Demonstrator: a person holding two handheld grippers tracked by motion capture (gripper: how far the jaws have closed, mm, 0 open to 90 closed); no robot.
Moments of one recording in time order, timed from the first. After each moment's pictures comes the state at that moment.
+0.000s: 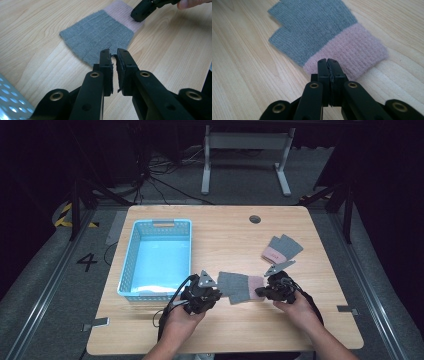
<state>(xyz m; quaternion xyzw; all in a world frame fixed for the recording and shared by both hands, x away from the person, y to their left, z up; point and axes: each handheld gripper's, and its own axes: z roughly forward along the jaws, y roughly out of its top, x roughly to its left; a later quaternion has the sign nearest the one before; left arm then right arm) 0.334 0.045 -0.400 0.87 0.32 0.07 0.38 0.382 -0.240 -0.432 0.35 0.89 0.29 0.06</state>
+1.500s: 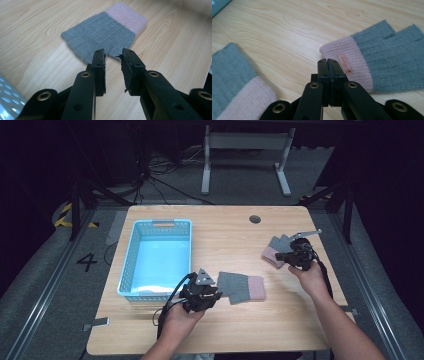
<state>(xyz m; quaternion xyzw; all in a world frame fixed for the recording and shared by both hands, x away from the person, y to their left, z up) 0.339 0.049 -0.402 0.86 0.32 0.07 0.39 0.465 -0.306 -0.403 0.47 0.81 0.33 0.13</state>
